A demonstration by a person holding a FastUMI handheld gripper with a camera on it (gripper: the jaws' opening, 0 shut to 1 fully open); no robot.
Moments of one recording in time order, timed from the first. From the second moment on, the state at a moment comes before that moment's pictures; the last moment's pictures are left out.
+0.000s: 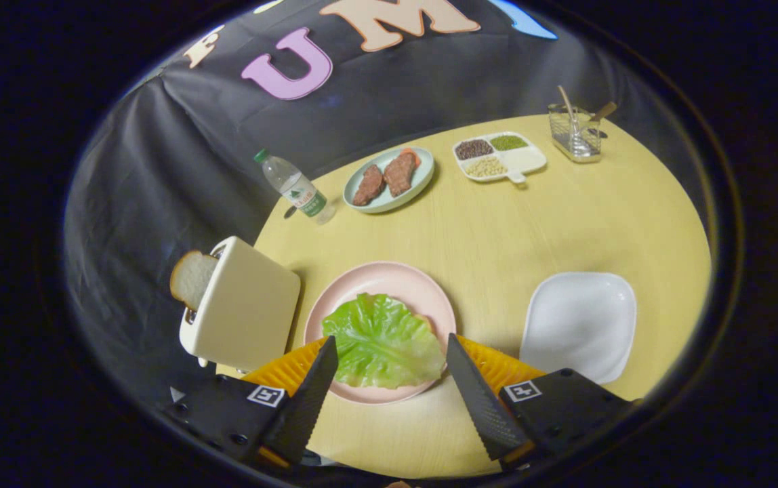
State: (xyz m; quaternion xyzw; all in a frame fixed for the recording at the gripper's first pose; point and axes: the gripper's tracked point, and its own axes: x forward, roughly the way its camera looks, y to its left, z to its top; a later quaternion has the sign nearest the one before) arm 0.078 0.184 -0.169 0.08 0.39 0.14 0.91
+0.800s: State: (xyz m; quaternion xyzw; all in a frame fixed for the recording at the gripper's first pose) arm 0.085 0.377 -0.047 0.06 0.31 0.28 0.91
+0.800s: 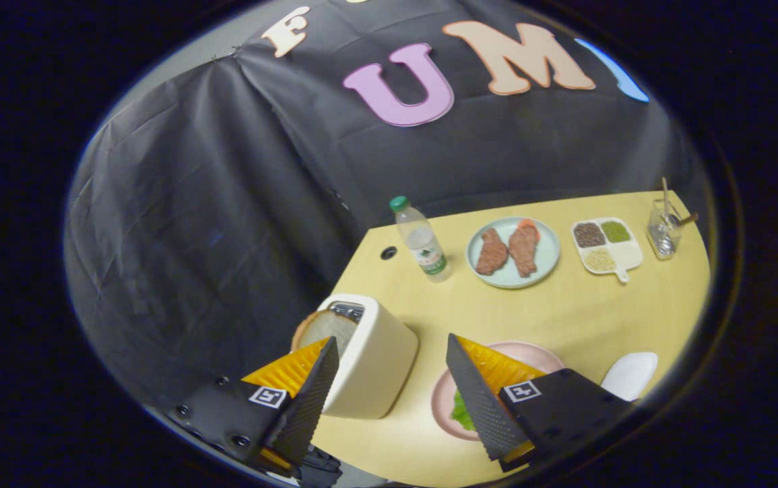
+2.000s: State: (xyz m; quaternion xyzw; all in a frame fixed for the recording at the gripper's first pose) arm 0.081 0.497 -0.128 -0.08 0.35 0.27 0.89
